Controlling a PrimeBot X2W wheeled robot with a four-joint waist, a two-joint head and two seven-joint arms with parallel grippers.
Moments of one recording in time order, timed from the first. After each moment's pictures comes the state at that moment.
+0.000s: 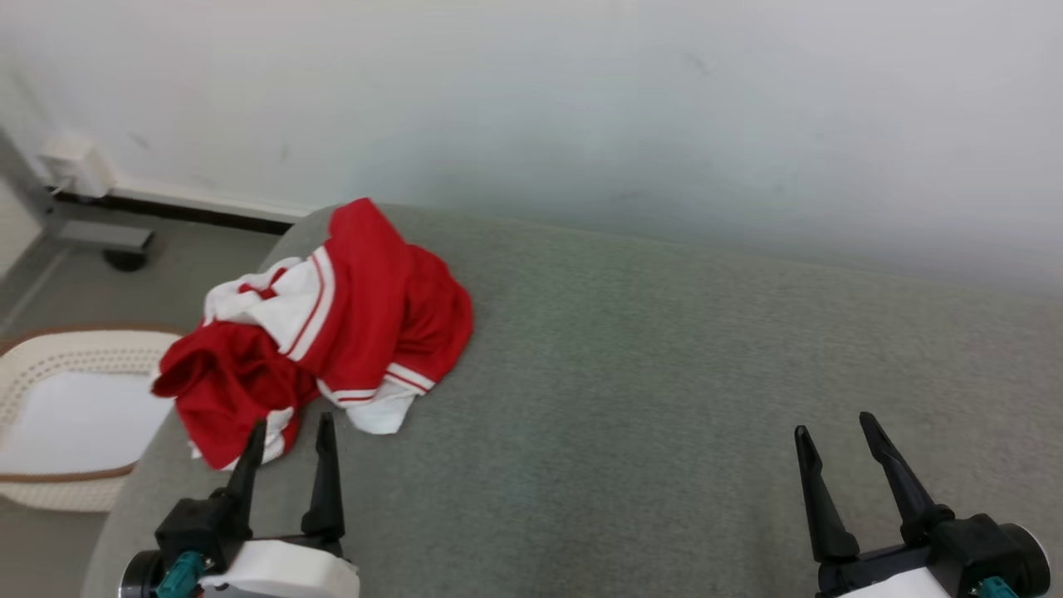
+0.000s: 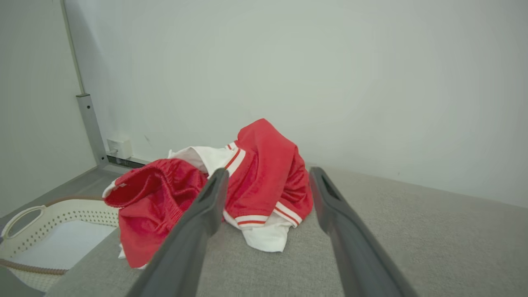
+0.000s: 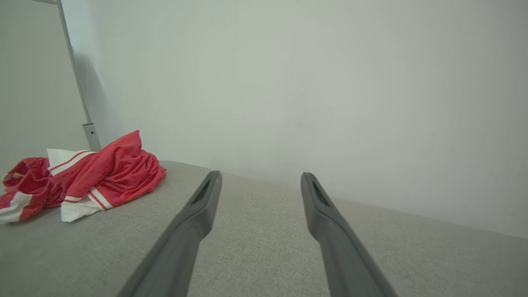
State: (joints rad) left arm -0.12 0.05 -0.01 0.22 -0.14 -0.02 -0.26; right arm -0.08 -0.05 0.11 0.17 0.16 0.13 -0.26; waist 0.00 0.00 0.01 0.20
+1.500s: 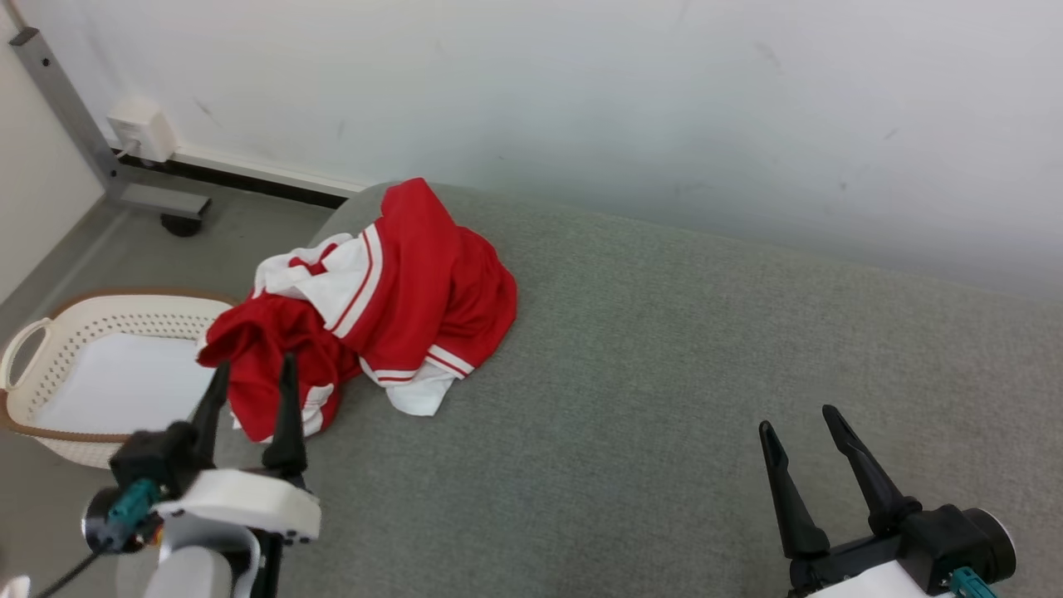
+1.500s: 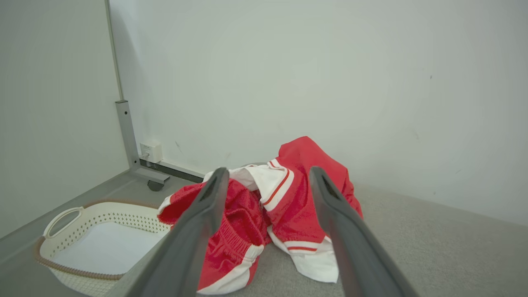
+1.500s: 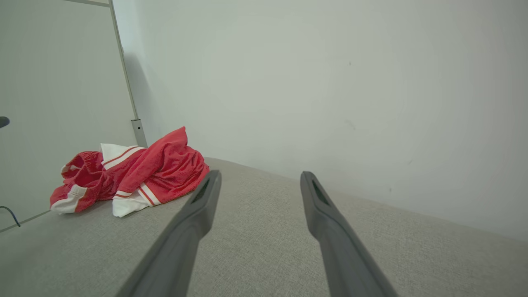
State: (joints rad) left arm -0.26 0.08 0.07 0.36 -0.16 -0.10 -0.26; right arm -0.10 -0.05 0.18 0.18 0.18 0.13 -0.26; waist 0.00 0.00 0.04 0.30
